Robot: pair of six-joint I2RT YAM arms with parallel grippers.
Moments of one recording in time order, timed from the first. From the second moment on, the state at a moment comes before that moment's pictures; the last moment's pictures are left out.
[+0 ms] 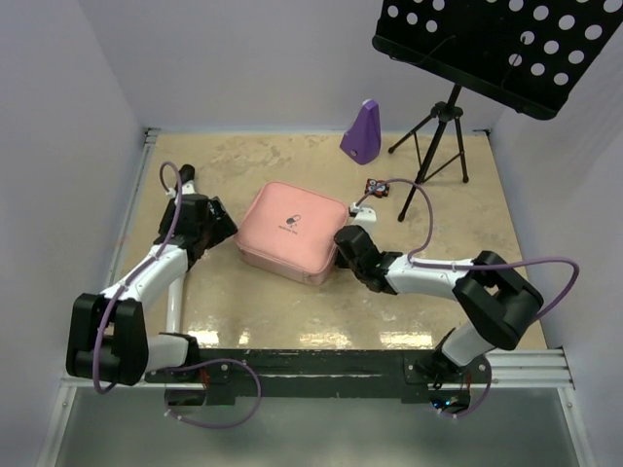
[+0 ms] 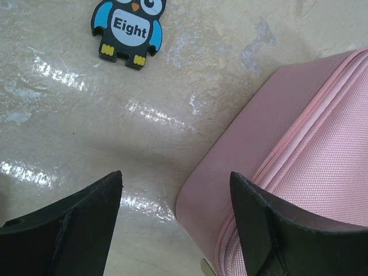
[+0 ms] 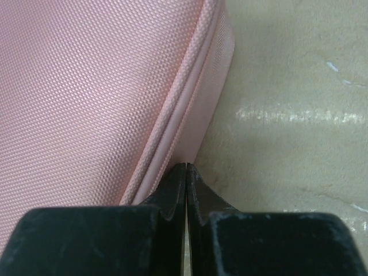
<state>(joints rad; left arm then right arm) -0.15 1.28 0.70 -0.17 -0.13 -0.63 0.82 1.54 0.70 0.14 0.45 0.74</state>
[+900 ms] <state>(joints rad) -0.12 1.02 0.71 -0.26 -0.14 -0.65 0.81 1.35 0.68 0.24 0.44 0.60</state>
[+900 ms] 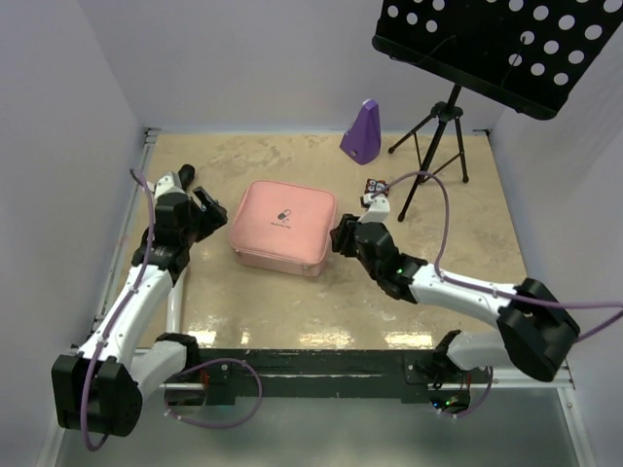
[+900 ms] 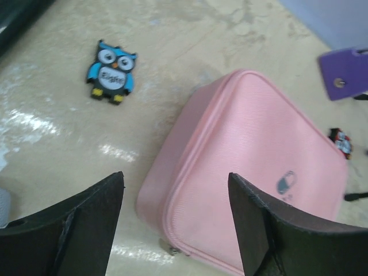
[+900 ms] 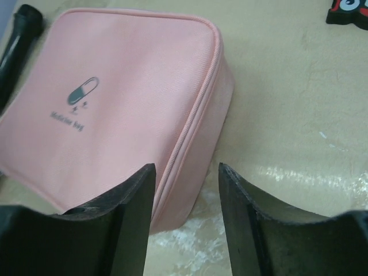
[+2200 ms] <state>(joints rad) -0.36 1.25 0.74 0.02 0.33 -0.64 1.17 1.42 0.58 0.37 0.59 0.64</state>
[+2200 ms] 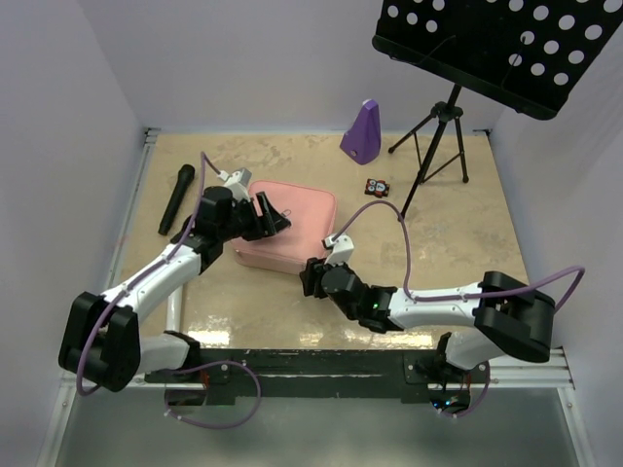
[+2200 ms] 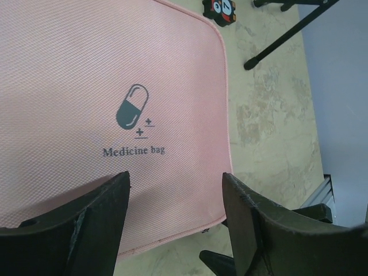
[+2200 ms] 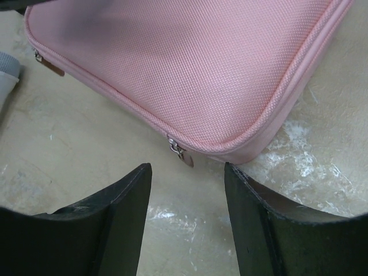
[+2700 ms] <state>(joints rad) -0.43 1.39 0.76 0.09 0.39 -0.62 1.17 1.51 0.62 0.38 0.61 0.66</state>
